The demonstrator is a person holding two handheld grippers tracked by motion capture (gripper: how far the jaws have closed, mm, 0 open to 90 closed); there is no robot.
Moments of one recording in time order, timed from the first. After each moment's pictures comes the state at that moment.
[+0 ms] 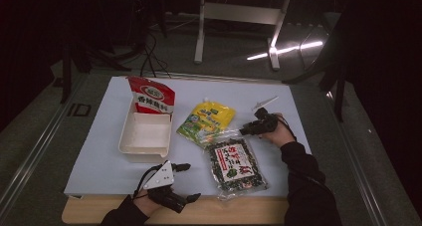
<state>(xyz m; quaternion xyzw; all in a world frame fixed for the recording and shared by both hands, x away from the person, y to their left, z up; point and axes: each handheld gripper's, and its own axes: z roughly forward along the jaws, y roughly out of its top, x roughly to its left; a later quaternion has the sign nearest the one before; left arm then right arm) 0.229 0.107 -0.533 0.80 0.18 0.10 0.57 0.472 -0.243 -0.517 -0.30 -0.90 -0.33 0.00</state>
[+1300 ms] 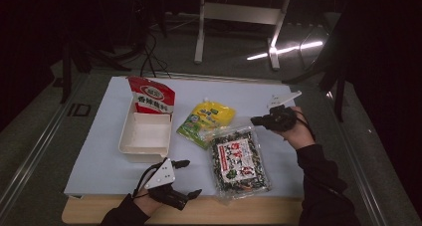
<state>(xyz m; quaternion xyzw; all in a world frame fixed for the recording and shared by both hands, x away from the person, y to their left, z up) 0.230 0.105 -0.521 0.79 0.20 0.13 0.57 0.412 -0.256 -0.424 -0.22 -0.89 -0.38 -0.10</state>
